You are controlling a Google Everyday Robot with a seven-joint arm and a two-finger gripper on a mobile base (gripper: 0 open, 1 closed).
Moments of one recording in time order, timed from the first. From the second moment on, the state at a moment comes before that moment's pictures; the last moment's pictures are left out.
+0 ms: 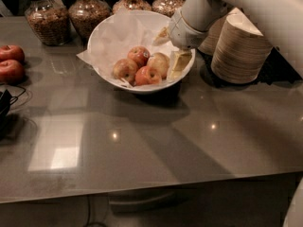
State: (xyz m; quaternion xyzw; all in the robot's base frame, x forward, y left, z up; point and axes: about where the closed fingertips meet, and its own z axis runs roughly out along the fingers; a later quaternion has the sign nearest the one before) arm 0.642 -0.054 0.896 -0.81 0.54 0.00 0.25
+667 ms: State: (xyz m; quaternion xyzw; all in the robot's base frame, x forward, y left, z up) arm 0.659 -0.043 0.942 -0.82 0.51 -0.03 0.26
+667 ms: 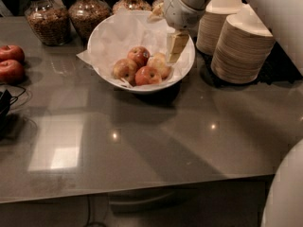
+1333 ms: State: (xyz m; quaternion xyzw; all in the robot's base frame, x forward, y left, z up) arm 0.661 -0.042 0.944 -0.82 0.51 -0.03 0.27
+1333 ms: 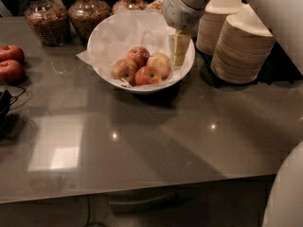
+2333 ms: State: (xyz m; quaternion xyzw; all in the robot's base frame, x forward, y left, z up) arm 0.709 -0.047 0.927 -0.77 0.55 0.02 0.33
